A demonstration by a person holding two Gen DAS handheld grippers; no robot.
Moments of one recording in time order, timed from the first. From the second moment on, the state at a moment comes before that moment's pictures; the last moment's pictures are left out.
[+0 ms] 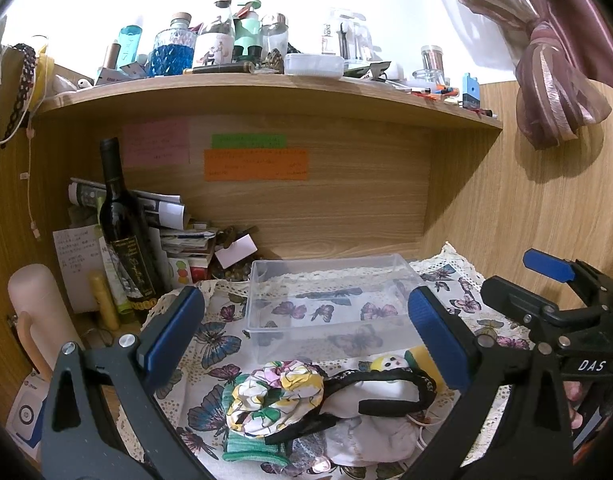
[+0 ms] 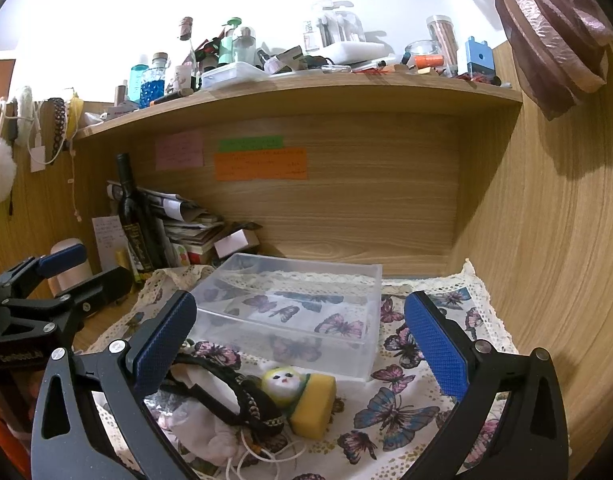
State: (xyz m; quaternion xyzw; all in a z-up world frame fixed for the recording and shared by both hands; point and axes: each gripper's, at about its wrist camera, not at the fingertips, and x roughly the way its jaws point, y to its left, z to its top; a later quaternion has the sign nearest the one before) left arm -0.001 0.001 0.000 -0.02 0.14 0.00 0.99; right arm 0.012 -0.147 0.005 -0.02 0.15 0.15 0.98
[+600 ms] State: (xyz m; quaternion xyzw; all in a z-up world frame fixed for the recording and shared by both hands) left arm -0.002 0.005 -0.001 -0.02 0.13 -0.01 0.99; right arm 0.010 -0.144 0.006 -0.02 0.15 0.16 0.98
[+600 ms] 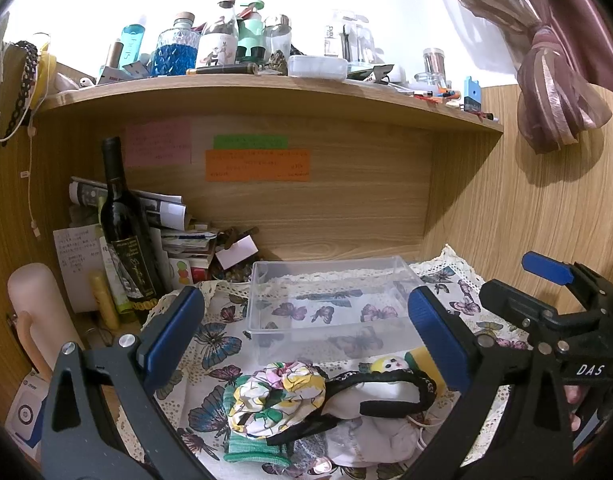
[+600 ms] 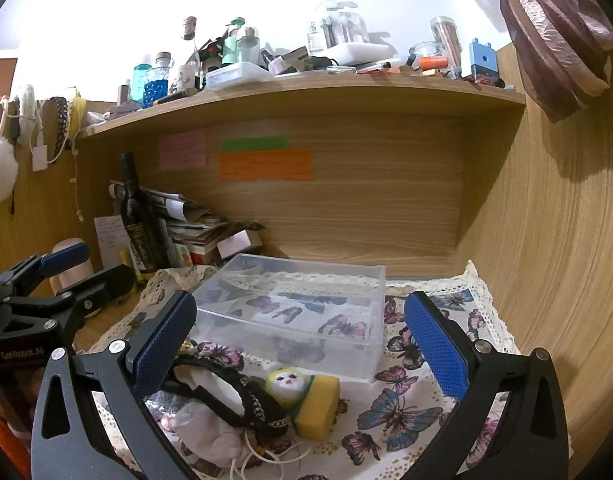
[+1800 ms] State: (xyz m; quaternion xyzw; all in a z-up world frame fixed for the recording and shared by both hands) left arm 0.009 0.007 -0.010 -0.03 0.16 -0.02 0.99; right arm 0.014 -0.149 0.005 -0.02 0.15 0.16 0.98
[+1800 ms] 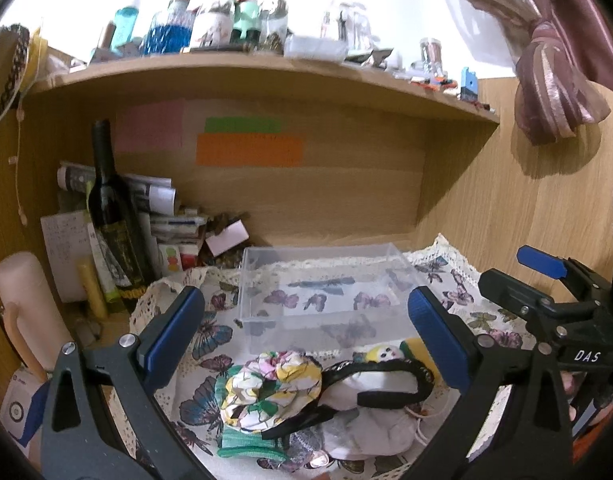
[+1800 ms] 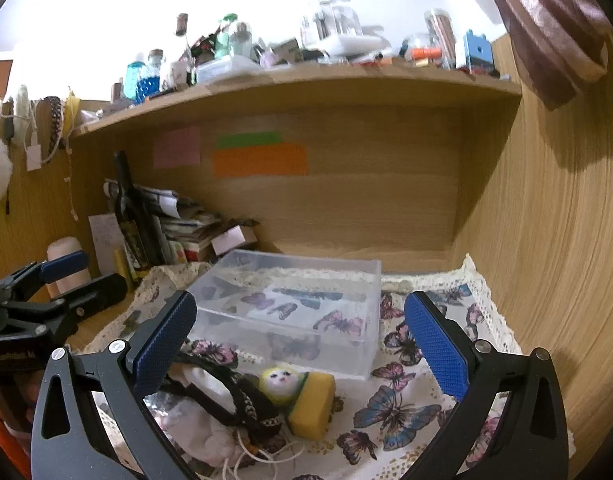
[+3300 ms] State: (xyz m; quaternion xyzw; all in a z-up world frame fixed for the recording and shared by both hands) left arm 0.053 0.048 -0.082 -0.09 0.28 -0.02 0.96; right arm 0.076 -0.153 -0.100 -0.03 0.36 0.17 0.92
